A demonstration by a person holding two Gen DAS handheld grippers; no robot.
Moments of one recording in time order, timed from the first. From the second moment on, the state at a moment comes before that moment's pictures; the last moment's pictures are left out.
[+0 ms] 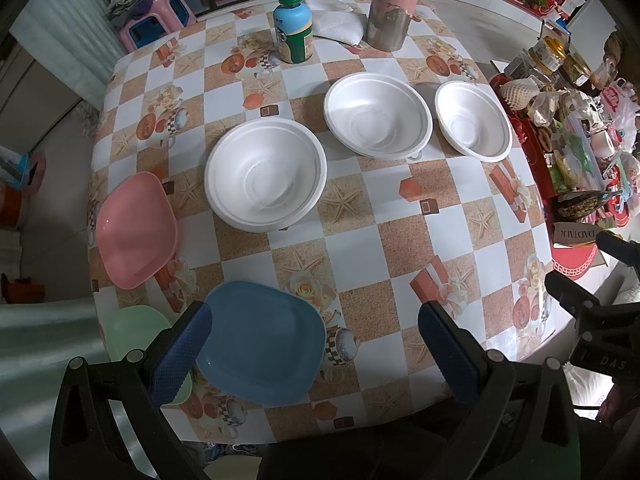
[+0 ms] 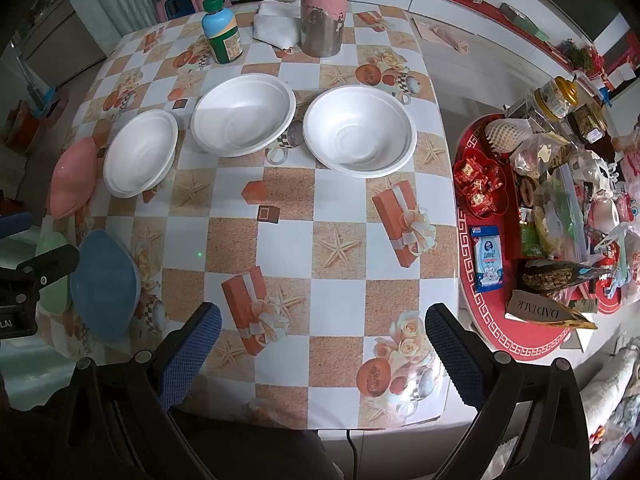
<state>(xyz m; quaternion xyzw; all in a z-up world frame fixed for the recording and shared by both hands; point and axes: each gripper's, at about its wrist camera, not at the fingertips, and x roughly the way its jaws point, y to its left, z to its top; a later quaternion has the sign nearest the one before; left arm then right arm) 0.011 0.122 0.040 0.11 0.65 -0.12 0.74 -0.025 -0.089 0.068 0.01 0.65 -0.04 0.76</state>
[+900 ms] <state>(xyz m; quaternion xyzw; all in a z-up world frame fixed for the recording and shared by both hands) -0.006 0.165 0.032 0.08 0.66 -0.06 0.74 -0.031 -0.079 0.059 0.02 0.66 -0.02 0.75</state>
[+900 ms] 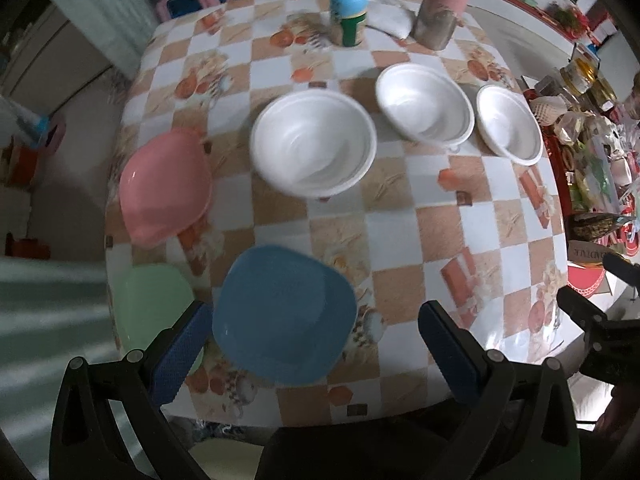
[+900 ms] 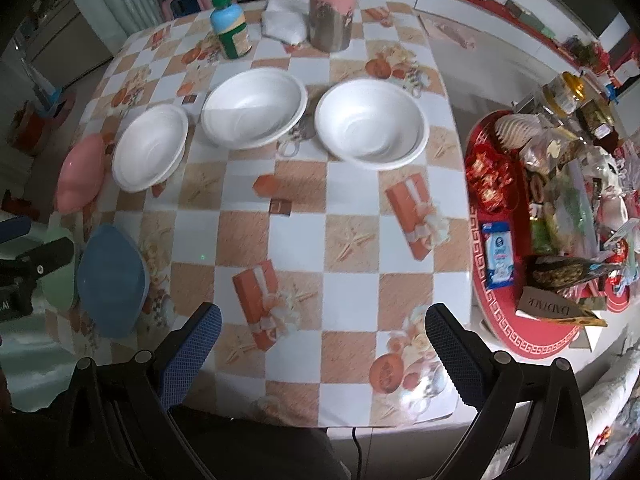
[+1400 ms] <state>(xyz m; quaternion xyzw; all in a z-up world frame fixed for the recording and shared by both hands) -0.041 0.211 0.008 0.07 0.69 -0.04 0.72 -0.038 0.008 0.046 -0.06 0.65 0.09 0.75</state>
